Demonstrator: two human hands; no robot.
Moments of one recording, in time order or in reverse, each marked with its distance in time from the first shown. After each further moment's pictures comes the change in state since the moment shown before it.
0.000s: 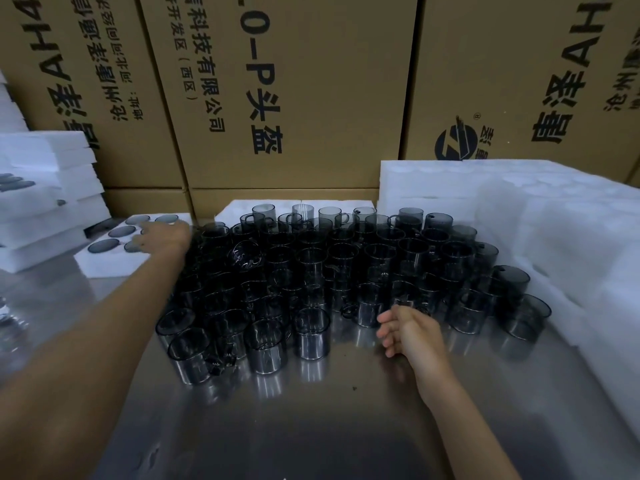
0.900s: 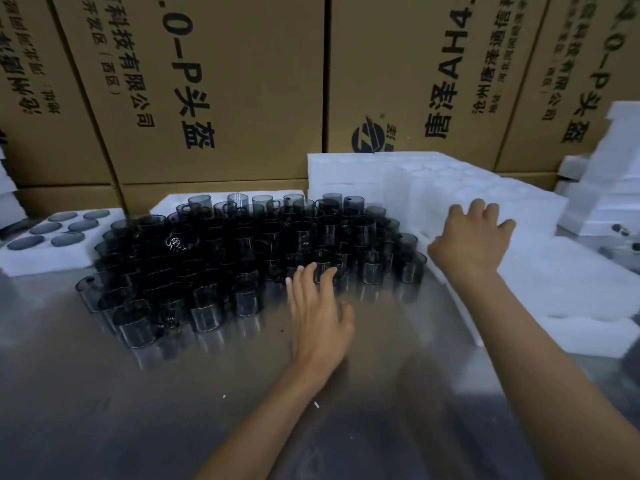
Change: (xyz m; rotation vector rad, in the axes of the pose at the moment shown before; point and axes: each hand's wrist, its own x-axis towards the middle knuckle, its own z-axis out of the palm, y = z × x) left_hand -0.388 -0.064 0.033 -0.074 -0.366 1.093; right_hand -0.051 -0.128 -0.148 -1.564 0.668 -0.199
